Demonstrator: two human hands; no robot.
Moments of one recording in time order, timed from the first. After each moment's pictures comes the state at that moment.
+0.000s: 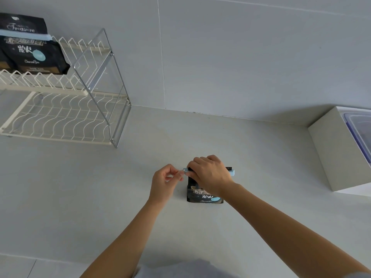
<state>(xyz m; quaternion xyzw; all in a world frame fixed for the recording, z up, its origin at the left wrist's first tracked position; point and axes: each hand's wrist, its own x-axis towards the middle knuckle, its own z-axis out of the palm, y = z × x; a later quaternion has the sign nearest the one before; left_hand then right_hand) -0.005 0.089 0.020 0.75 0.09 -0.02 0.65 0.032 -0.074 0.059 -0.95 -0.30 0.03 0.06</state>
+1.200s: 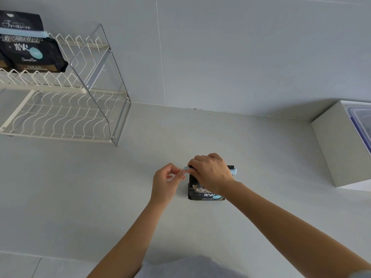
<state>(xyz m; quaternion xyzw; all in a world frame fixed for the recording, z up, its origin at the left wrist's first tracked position) -0.012 0.085 0.033 0.77 0.11 -0.02 0.63 0.031 -0.072 0.059 -0.96 -0.27 0.04 0.11</state>
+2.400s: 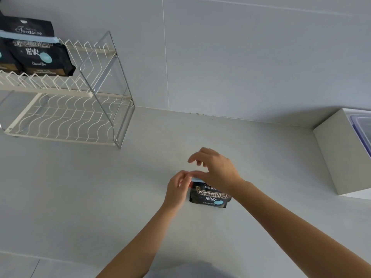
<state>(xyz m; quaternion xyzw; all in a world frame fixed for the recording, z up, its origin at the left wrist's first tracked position) -0.012 0.061 0.020 0.73 0.12 -0.08 0.66 0.035 -0.077 0.096 -0.93 -0.24 0.06 0.27</state>
